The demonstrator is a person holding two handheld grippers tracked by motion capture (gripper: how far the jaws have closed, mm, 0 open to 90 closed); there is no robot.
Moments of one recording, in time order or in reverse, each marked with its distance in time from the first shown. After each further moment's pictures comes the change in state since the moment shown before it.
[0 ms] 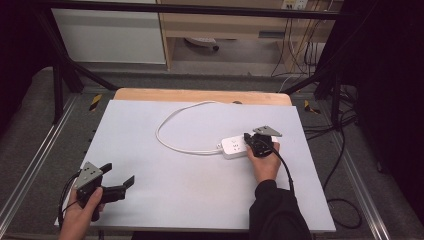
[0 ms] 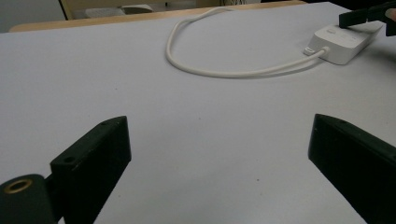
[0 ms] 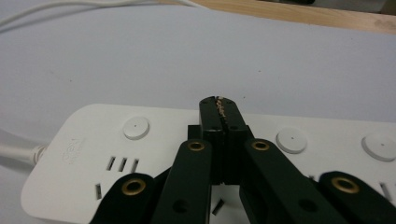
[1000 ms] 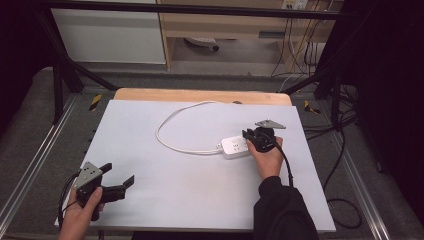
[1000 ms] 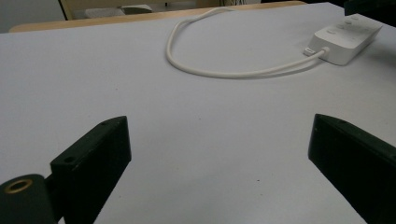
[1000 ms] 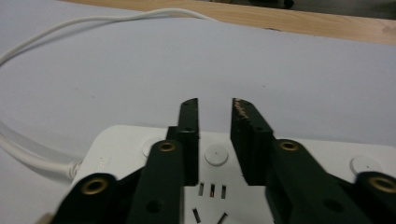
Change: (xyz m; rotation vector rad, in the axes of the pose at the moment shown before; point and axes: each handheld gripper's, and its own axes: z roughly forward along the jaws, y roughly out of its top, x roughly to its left) left arm 0.000 0.000 0.000 -0.002 -0.002 -0.004; right arm -0.004 0.024 -0.010 0.027 0.051 0.030
